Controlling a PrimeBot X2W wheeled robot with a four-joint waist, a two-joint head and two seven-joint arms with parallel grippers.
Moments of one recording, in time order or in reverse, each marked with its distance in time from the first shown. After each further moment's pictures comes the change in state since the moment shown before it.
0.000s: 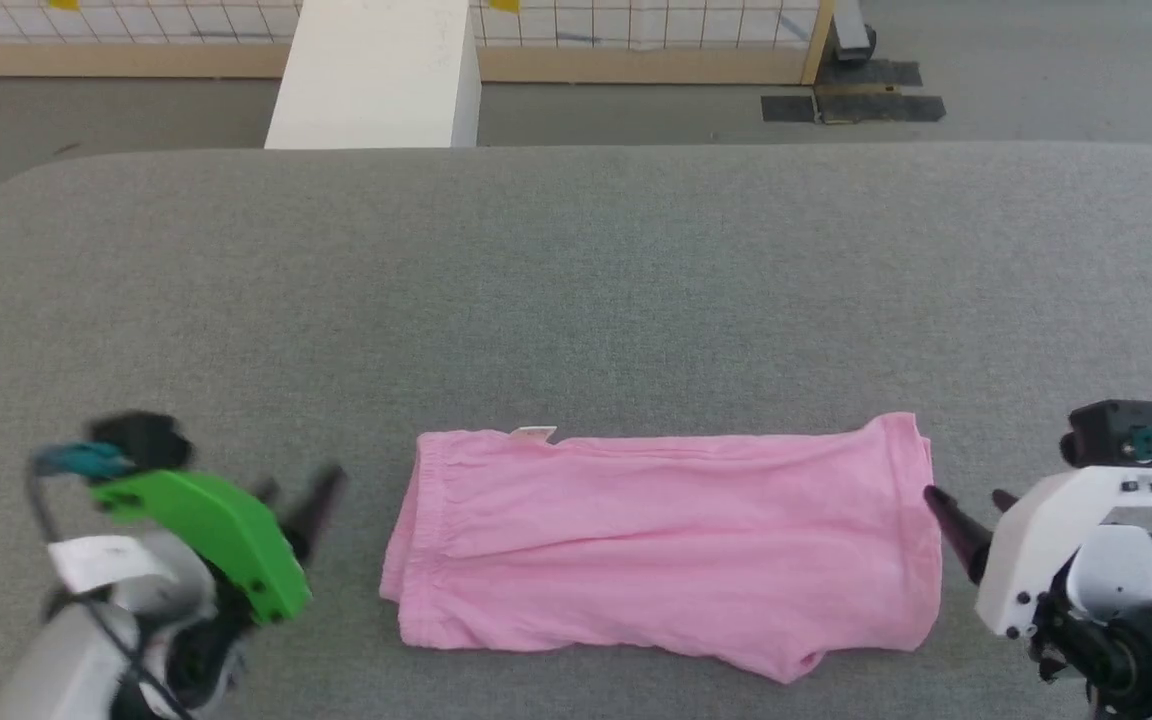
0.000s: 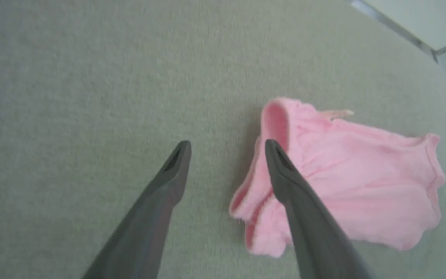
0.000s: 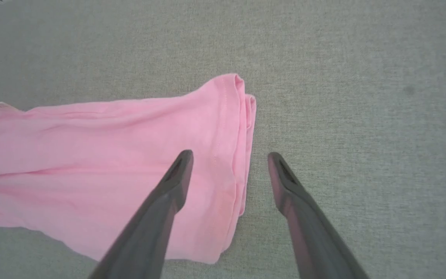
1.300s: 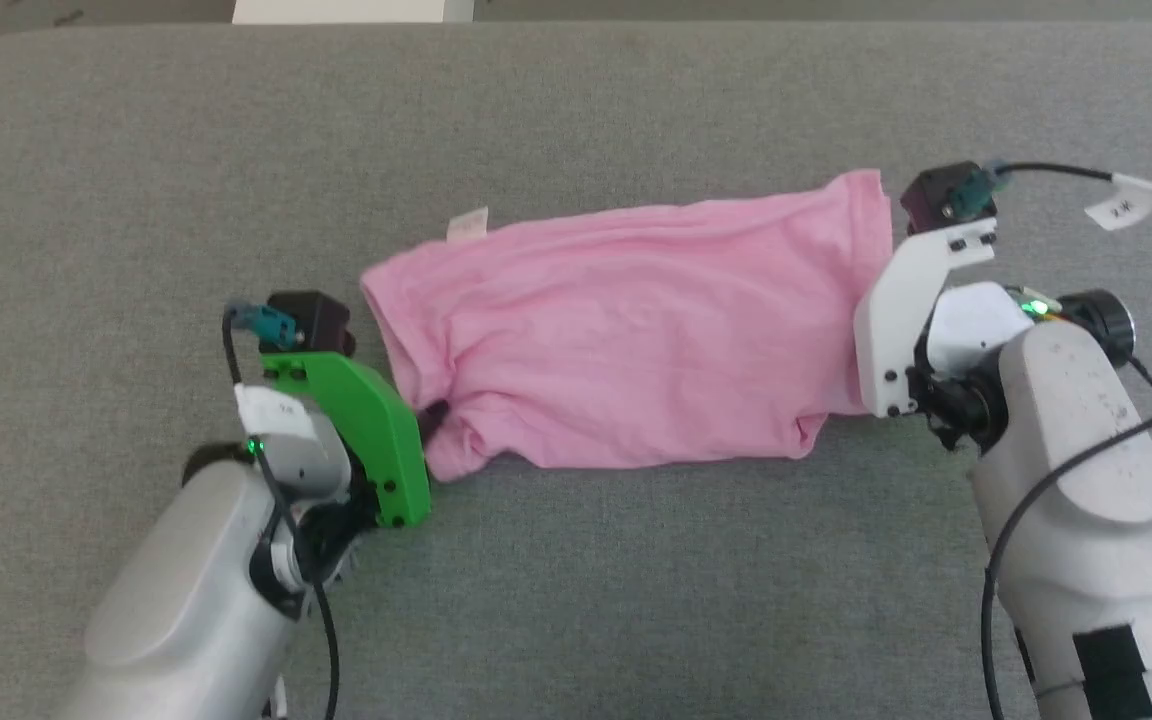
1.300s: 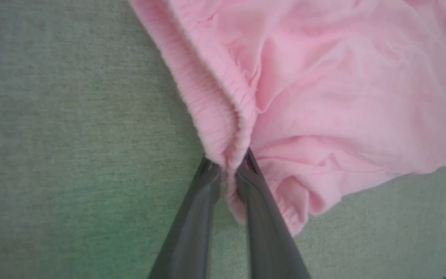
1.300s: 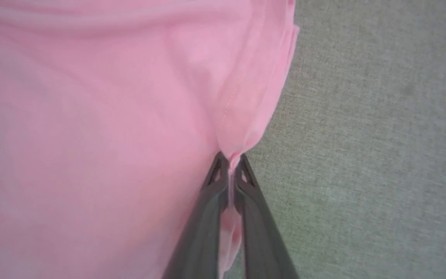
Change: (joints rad) left arm -0.349 -0.133 -0.180 0.300 0.103 -0.129 0.071; right arm -0.597 0.001 0.166 0.622 -0.225 0.000 -0.073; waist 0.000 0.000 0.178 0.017
